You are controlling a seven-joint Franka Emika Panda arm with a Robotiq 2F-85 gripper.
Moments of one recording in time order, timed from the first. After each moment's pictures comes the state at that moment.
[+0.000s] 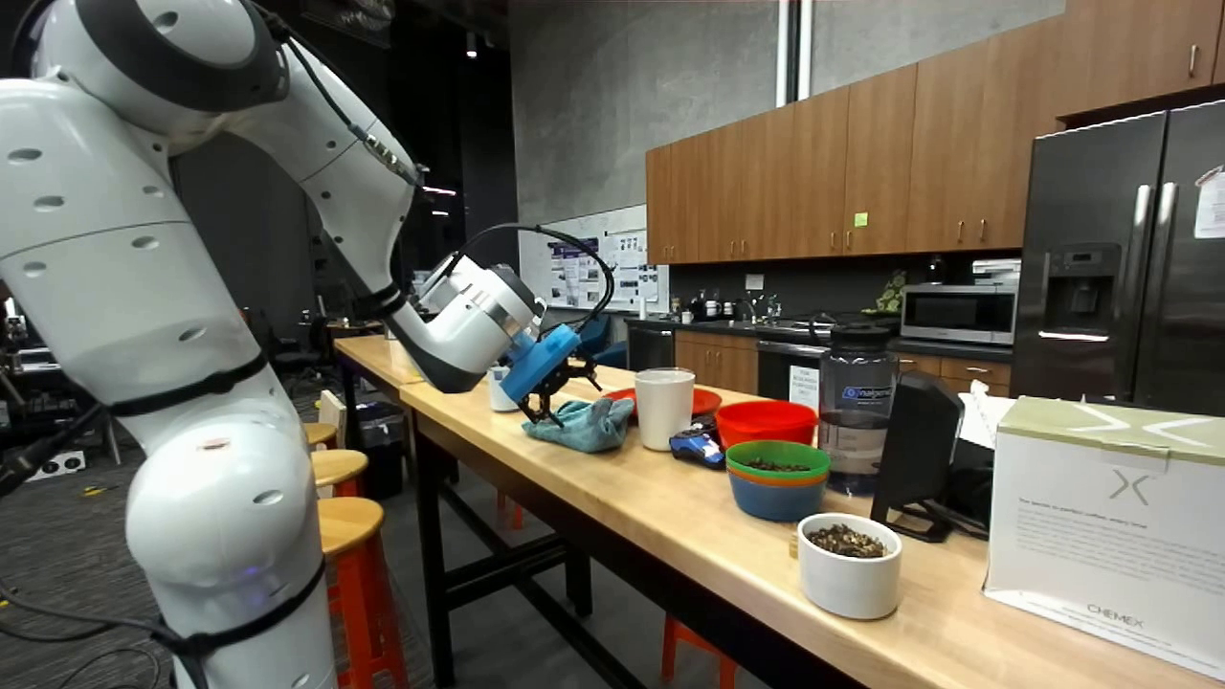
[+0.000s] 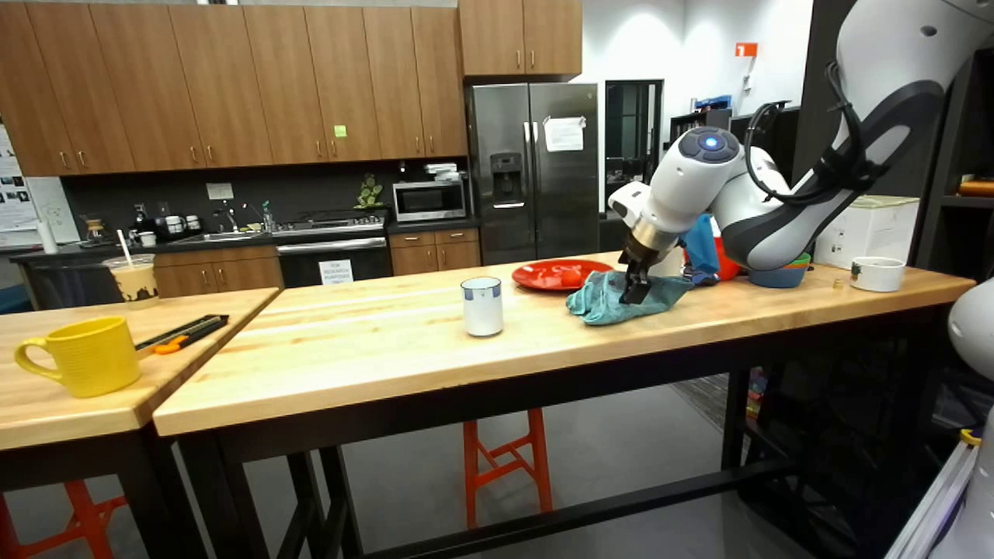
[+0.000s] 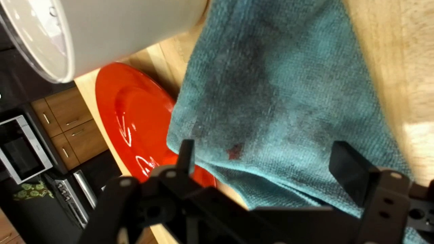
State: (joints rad) arm -0.47 -0.31 0.46 -2.61 -1.07 2.97 0.18
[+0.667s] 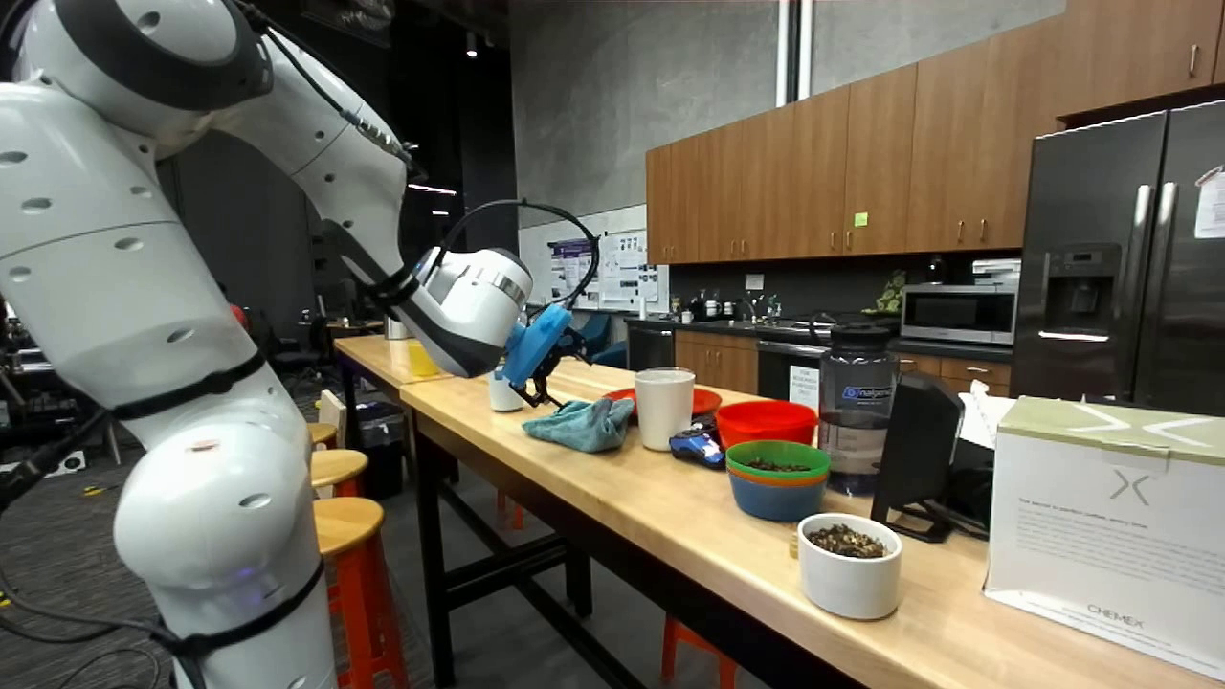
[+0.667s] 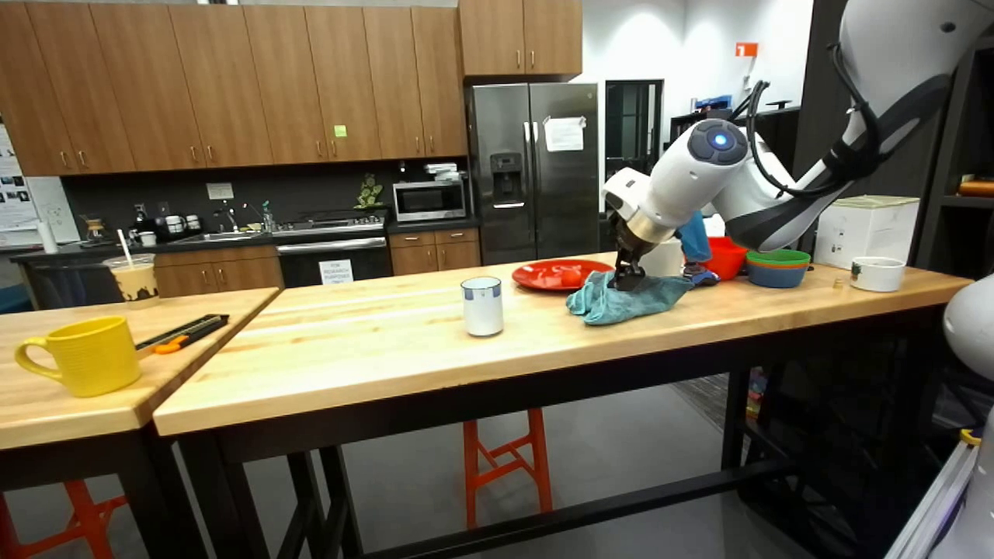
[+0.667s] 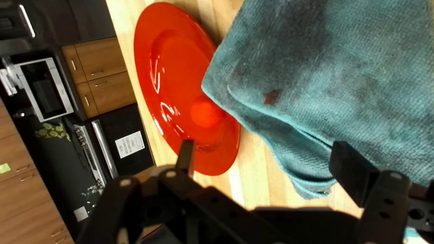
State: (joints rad) arm -0.53 -0.34 0.52 -2.55 -1.42 3.02 0.38
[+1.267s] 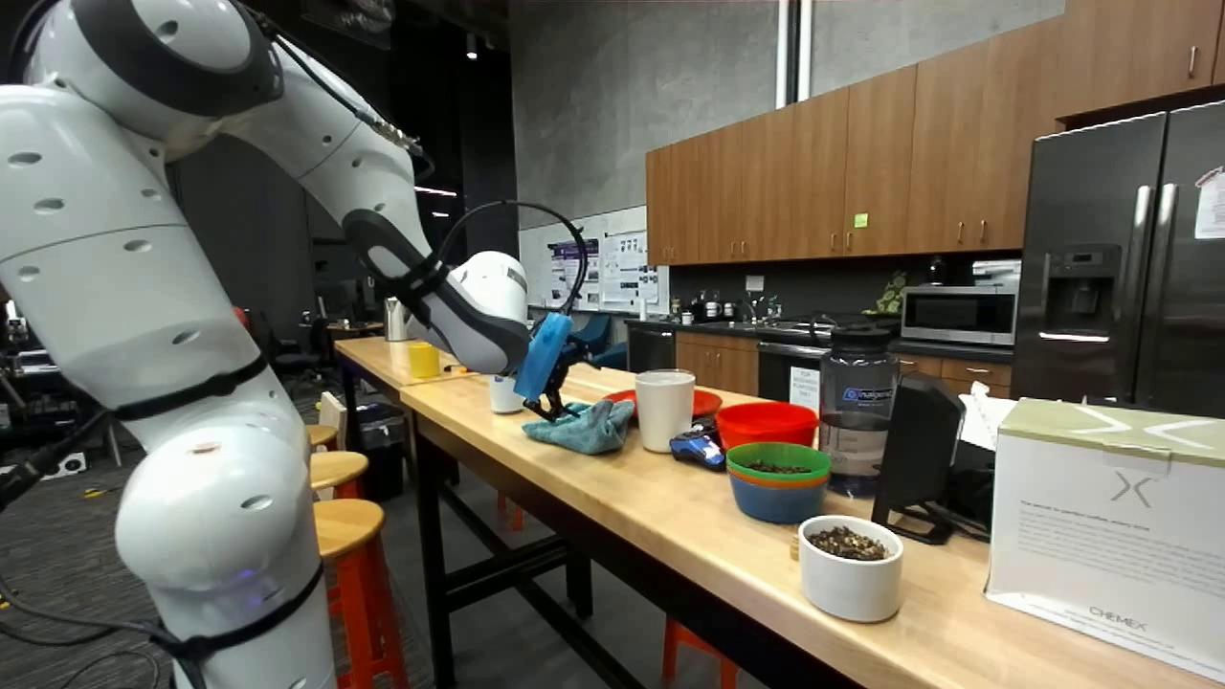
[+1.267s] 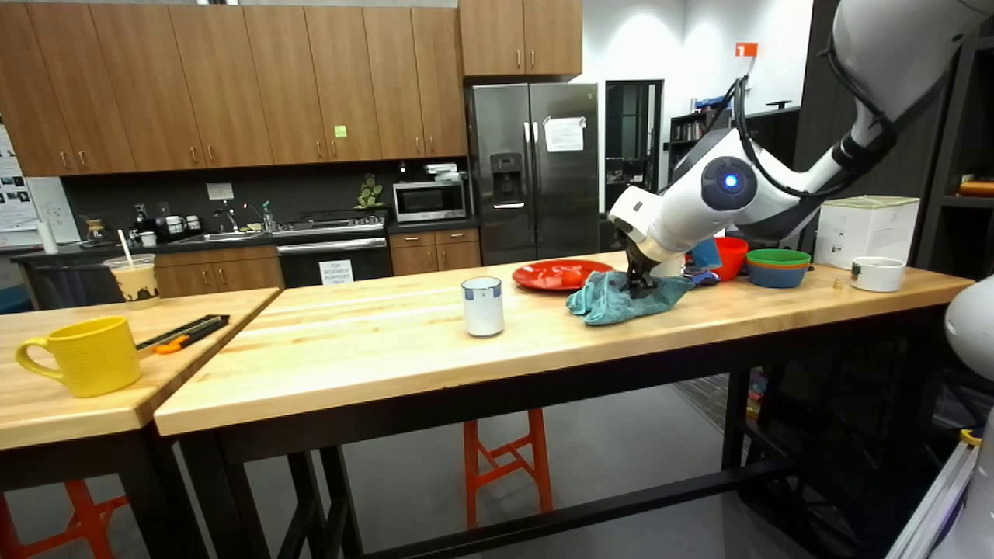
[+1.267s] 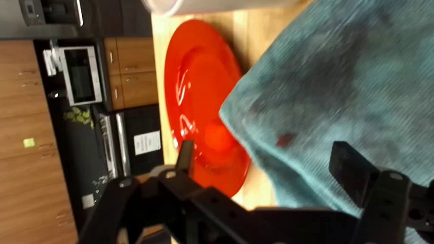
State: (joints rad) arm -0.51 -0.31 0.52 -2.53 -1.90 2.87 0.71
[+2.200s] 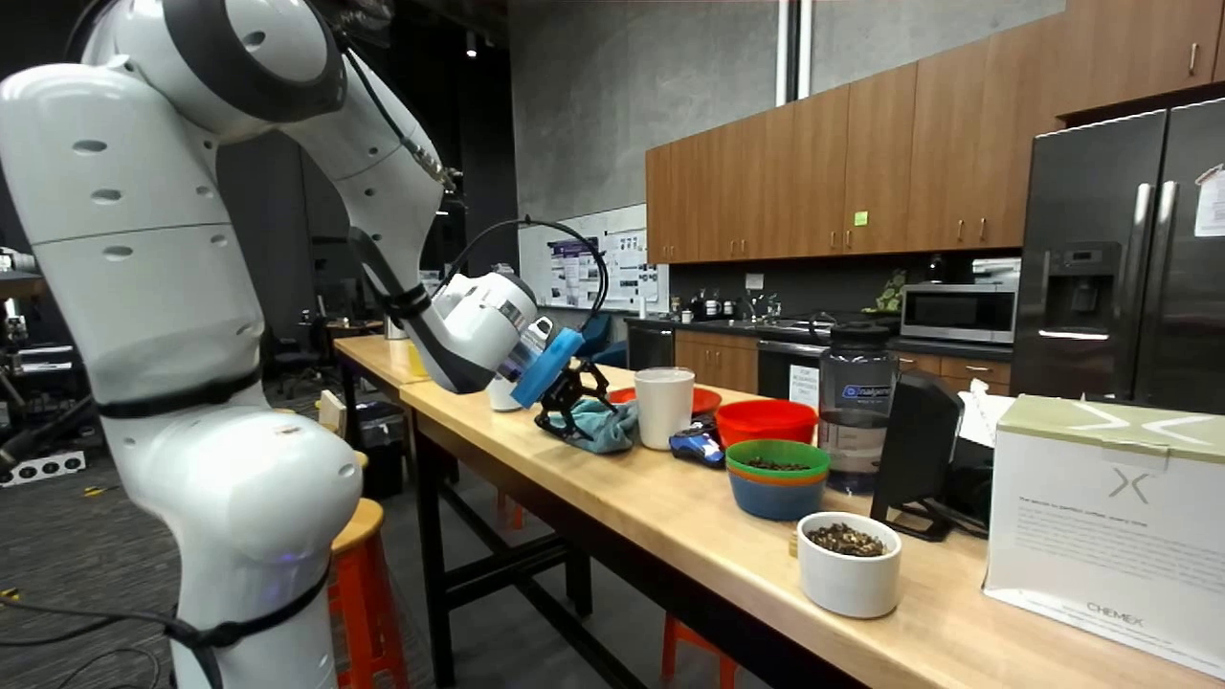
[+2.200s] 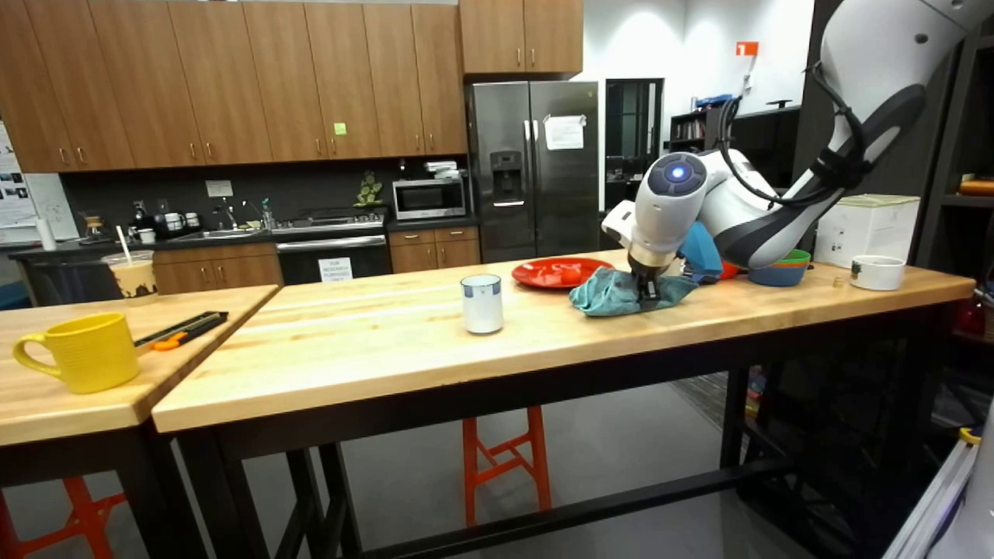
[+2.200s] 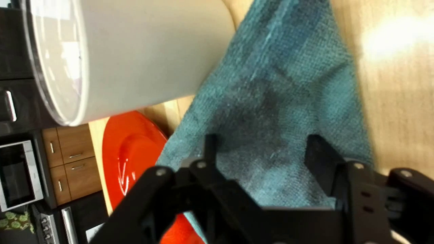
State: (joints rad) arm -0.03 -0.19 0.08 -2.54 -1.33 2.61 0.29
